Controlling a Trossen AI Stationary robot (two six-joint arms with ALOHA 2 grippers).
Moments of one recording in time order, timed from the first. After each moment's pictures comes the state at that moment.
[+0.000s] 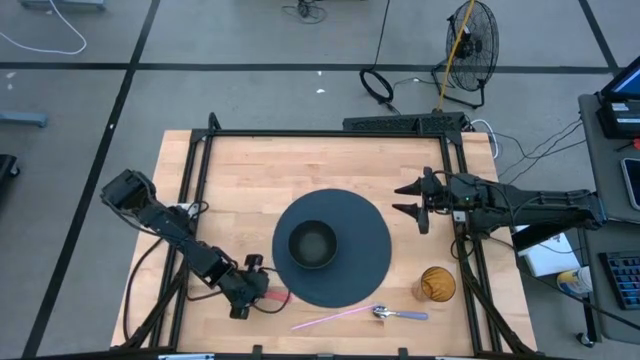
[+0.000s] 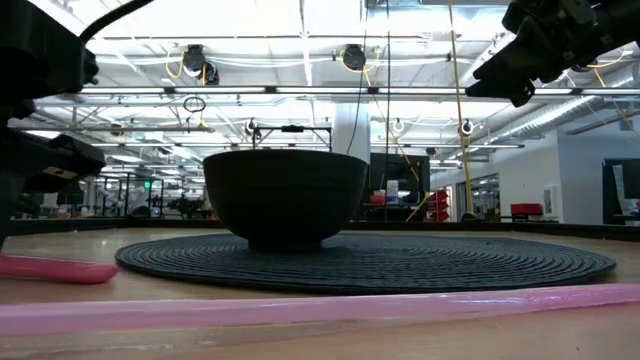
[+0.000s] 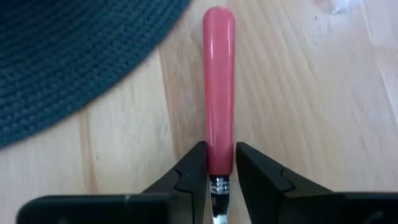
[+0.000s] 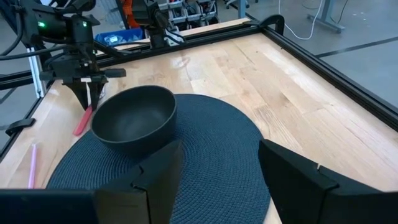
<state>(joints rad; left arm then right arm) -0.72 1.62 0.65 -0.19 -0.08 -0.57 -0.07 0.53 0.44 -0.24 0.07 0.19</state>
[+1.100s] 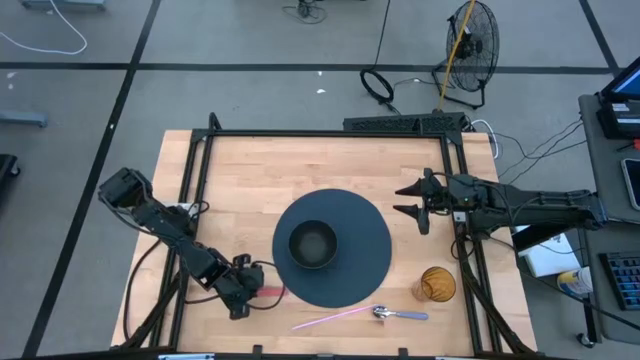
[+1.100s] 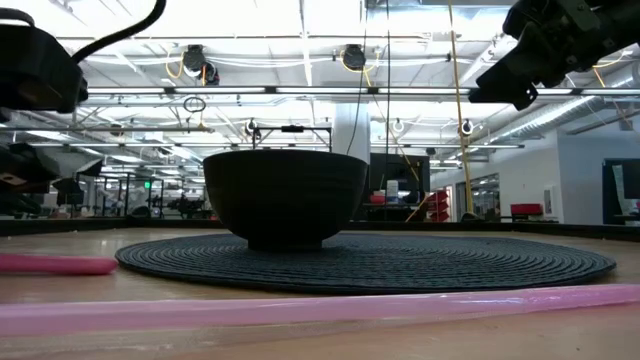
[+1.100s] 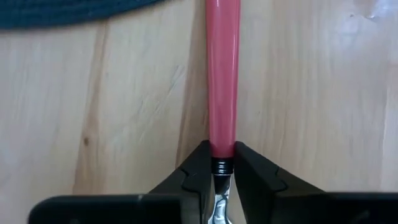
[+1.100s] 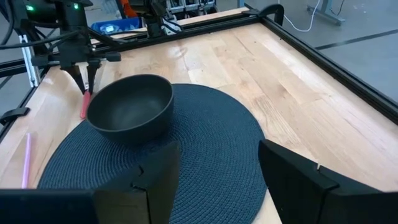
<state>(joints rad) -0.75 1.61 0.66 -0.33 -0.03 -0.95 -0.07 0.53 0.44 -0.27 0.08 0.18</state>
